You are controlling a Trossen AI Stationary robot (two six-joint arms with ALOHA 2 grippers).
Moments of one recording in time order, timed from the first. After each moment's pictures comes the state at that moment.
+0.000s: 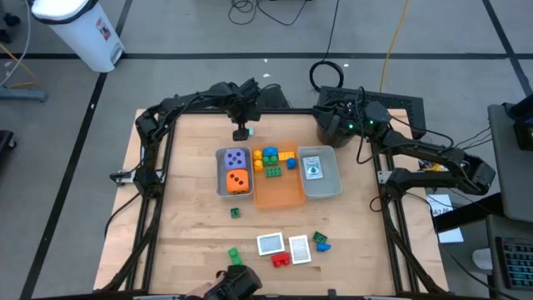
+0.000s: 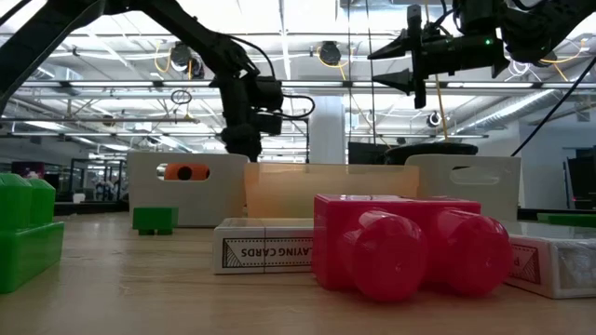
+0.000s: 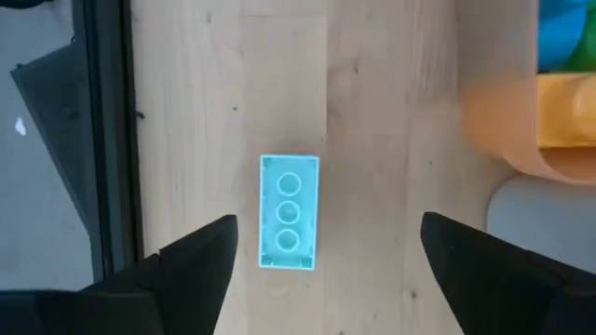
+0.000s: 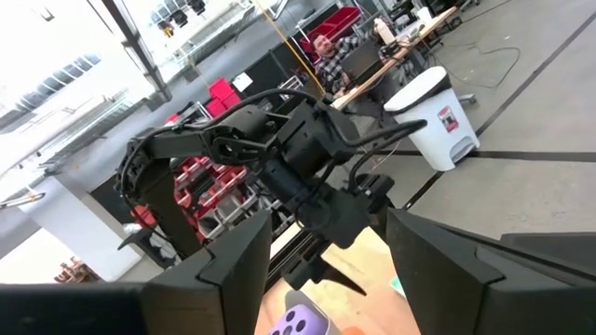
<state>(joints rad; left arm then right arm) 0.66 2.01 1.62 -0.93 0.12 0.65 -0.66 1.06 0.57 0.58 -0.24 0.66</state>
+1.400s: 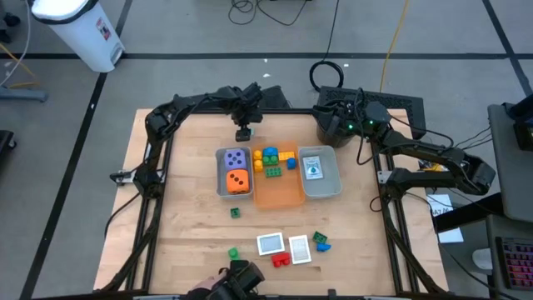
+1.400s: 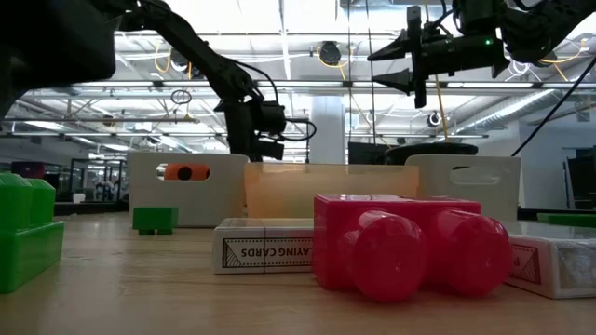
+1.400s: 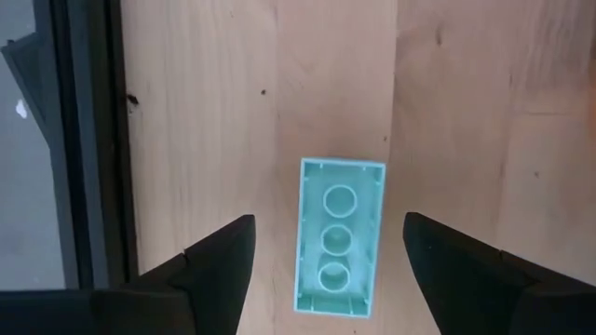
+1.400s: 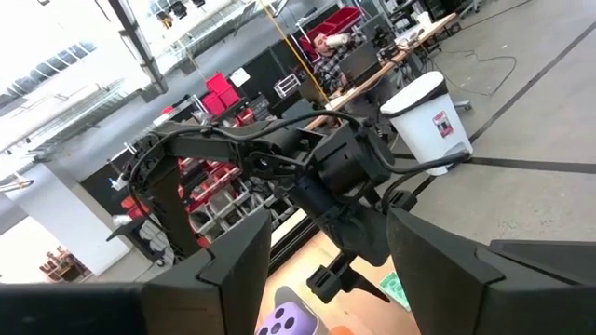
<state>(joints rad) 0.68 2.13 1.62 -0.83 0.08 0.66 -0.66 1.06 0.57 0.57 -0.24 0.62</state>
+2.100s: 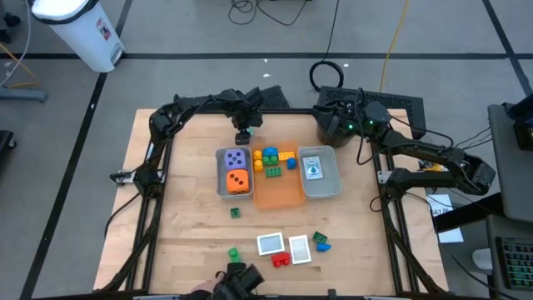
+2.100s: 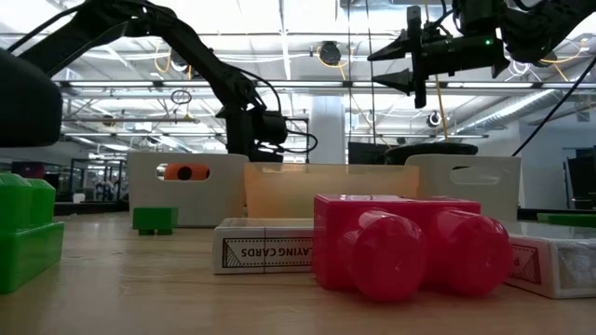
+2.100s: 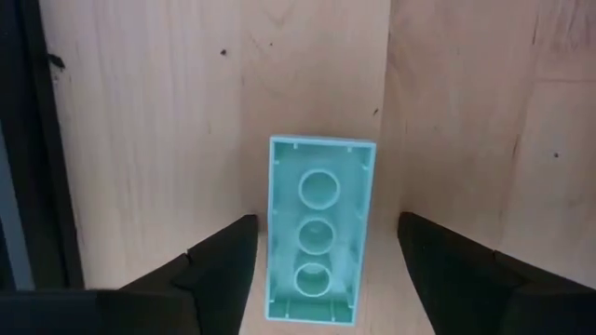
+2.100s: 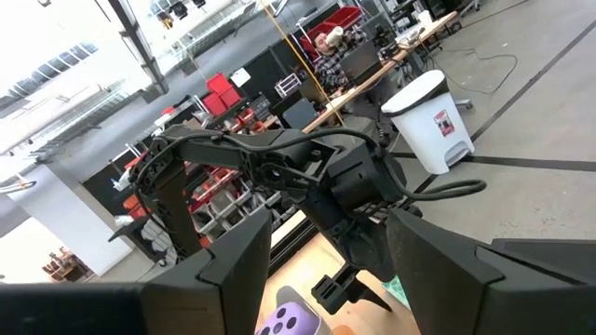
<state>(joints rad) 0.67 2.18 1.62 -0.89 0.05 0.65 -0.66 1.06 0.57 0.57 -0.24 0.62</state>
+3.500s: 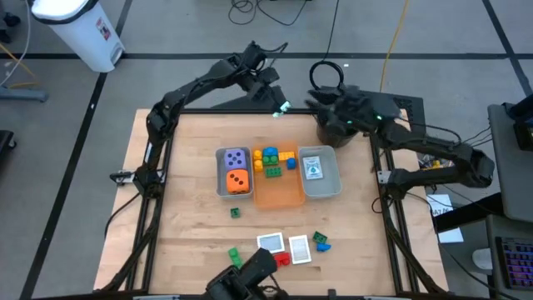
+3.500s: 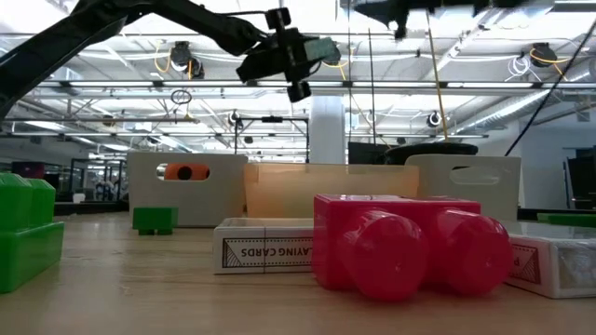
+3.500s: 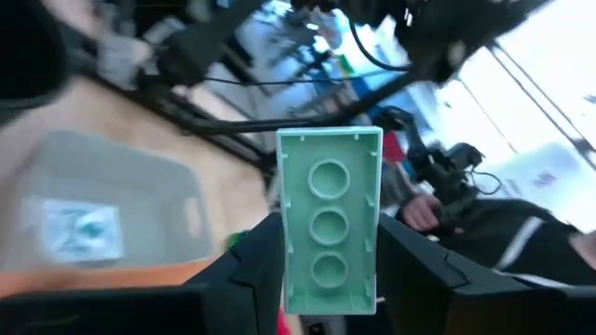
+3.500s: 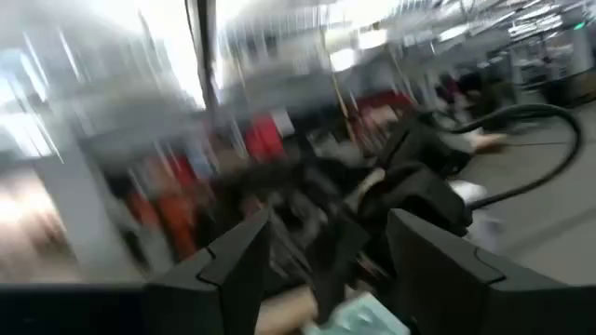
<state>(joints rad) 0.69 2.14 2.10 -0.71 1.43 -0.21 -0.45 1.08 0.87 0.48 -0.10 0.28</state>
